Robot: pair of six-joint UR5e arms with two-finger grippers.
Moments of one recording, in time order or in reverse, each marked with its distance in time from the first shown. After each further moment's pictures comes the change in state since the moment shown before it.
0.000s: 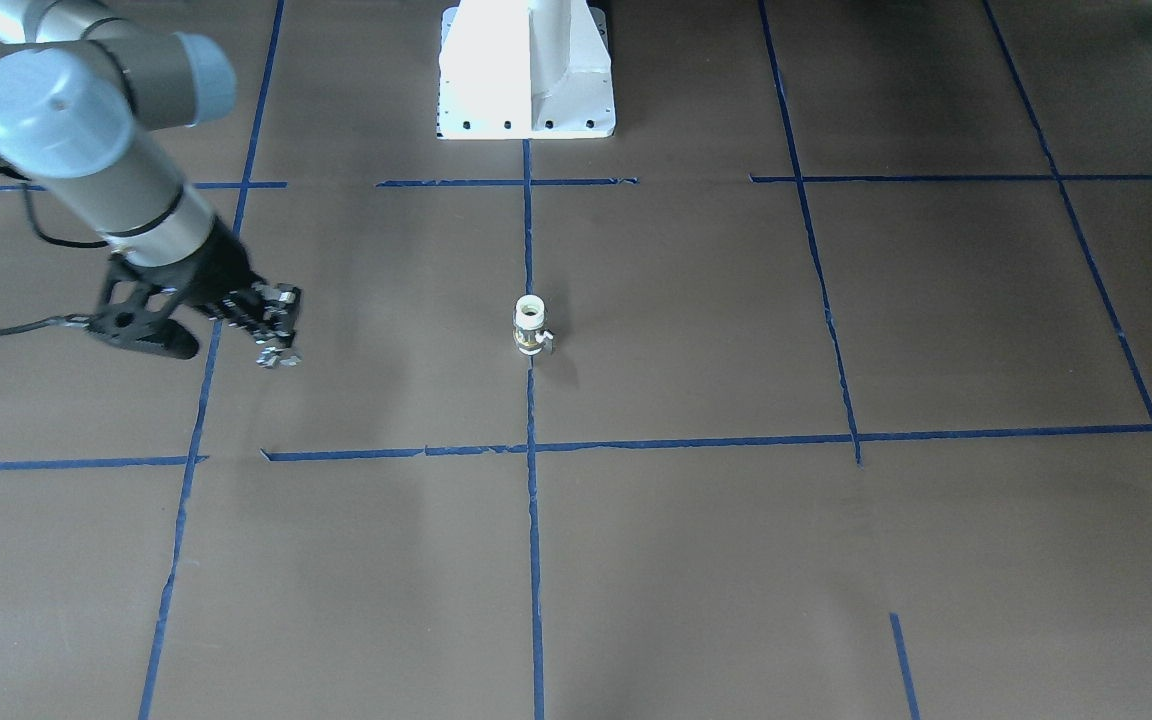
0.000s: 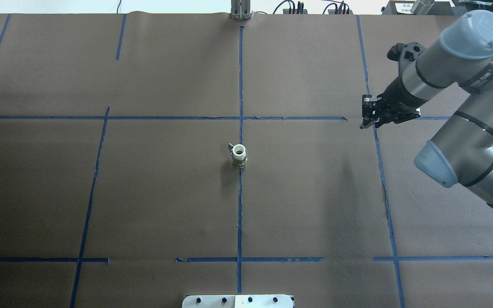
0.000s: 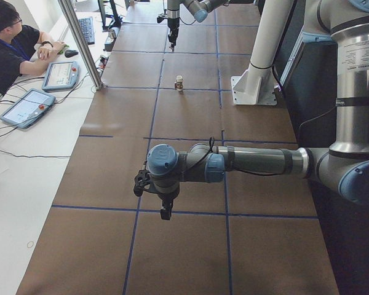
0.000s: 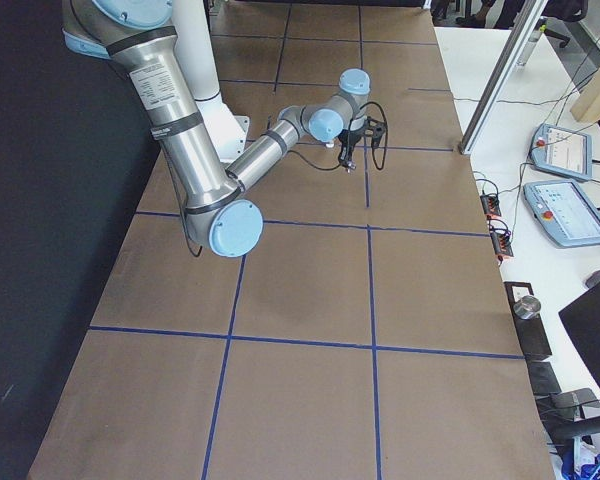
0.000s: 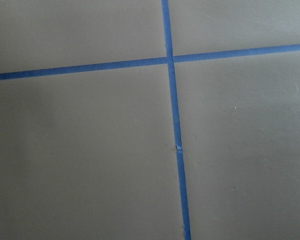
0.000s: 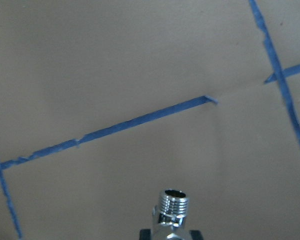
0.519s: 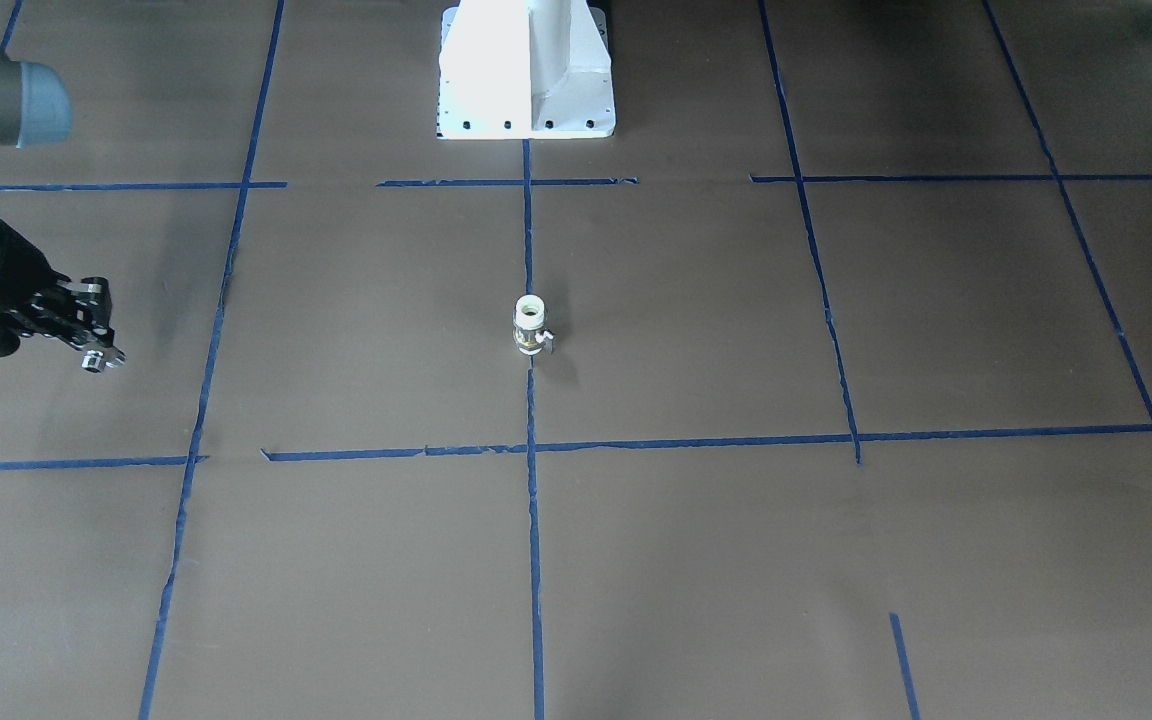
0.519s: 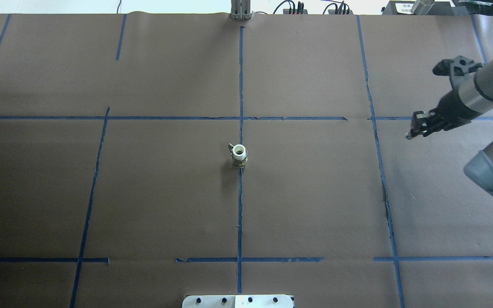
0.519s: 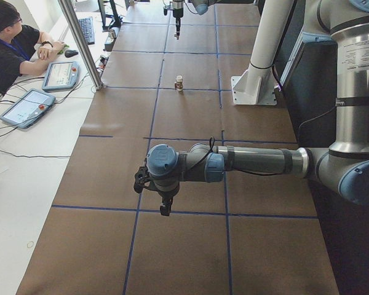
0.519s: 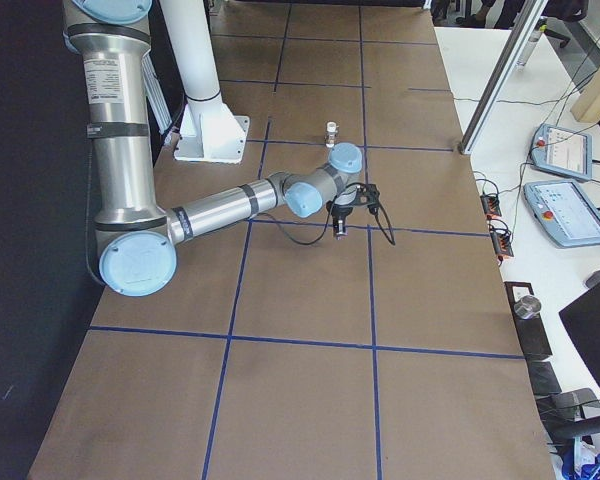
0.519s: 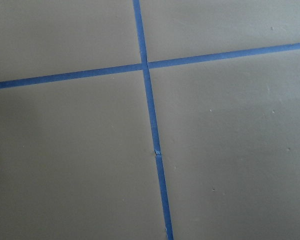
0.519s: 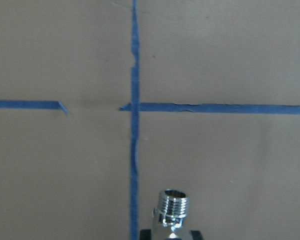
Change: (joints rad) left arm 0.000 0.001 0.002 0.000 -0.040 0.017; right arm 0.176 -0.330 0.000 0.188 0.113 -0.573
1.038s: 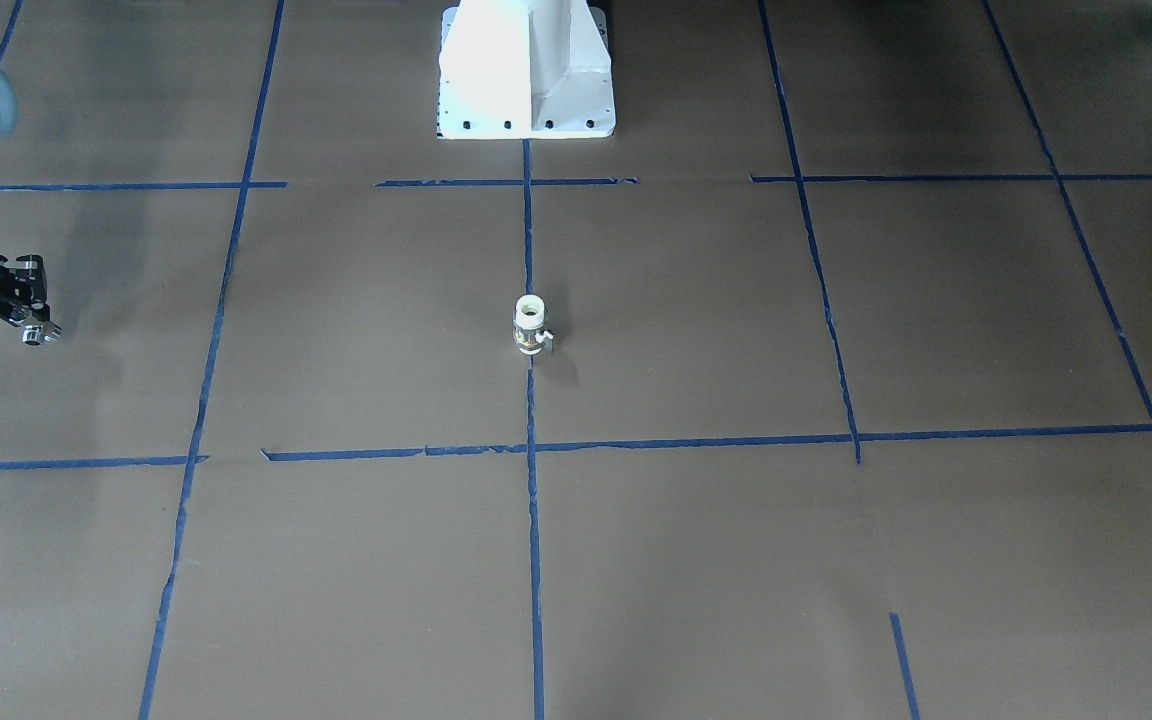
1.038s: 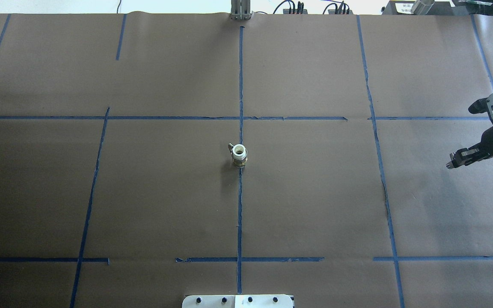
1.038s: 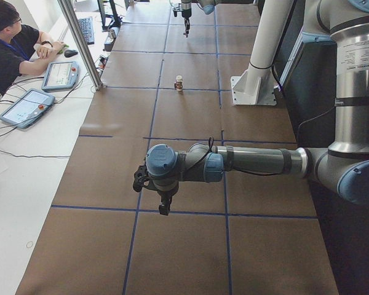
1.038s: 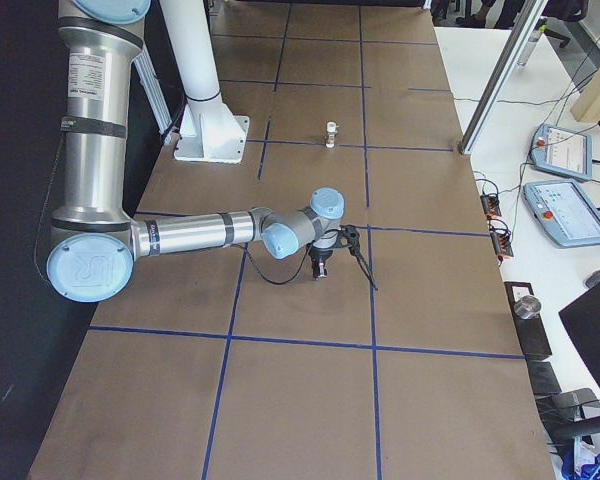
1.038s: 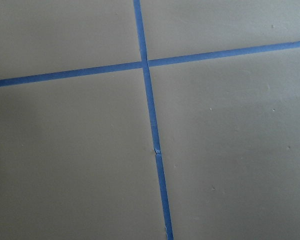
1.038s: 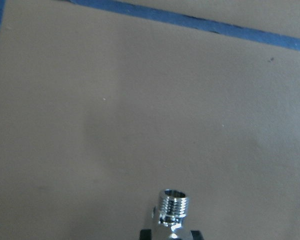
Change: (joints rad) left arm 0.000 -0.006 0.002 -0.002 -0.030 0.029; right arm 0.035 -0.275 -0.030 0.200 0.005 -0.309
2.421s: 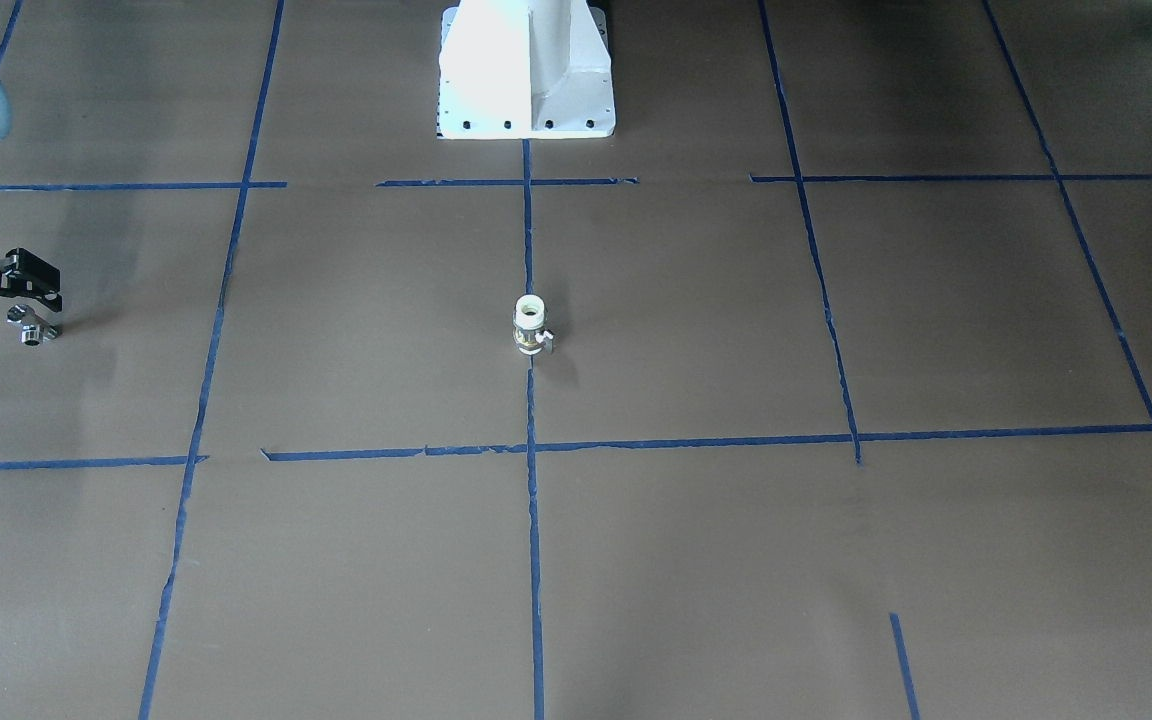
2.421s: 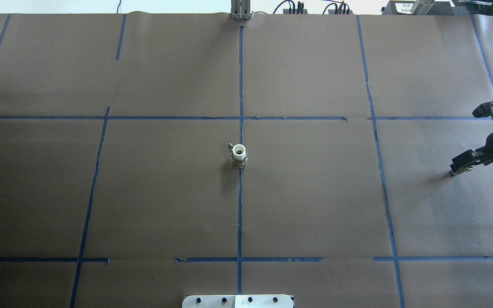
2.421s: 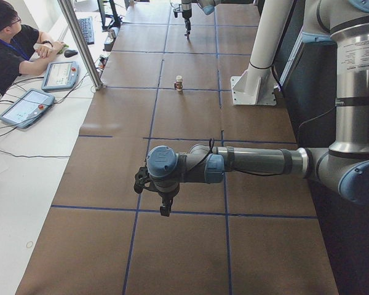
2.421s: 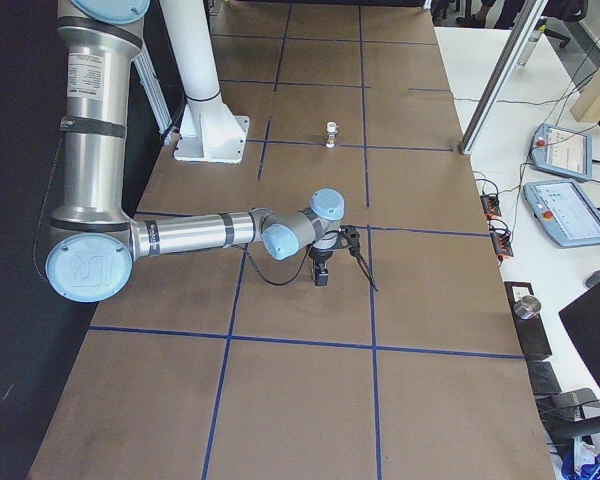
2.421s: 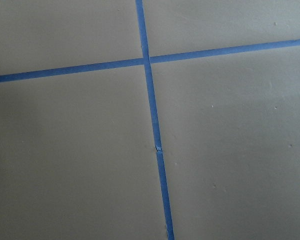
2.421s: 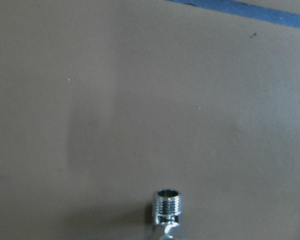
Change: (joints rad) left arm 0.000 0.006 0.004 0.000 -0.001 0.000; right arm 0.002 -0.023 -0.060 0.012 0.002 -0.038
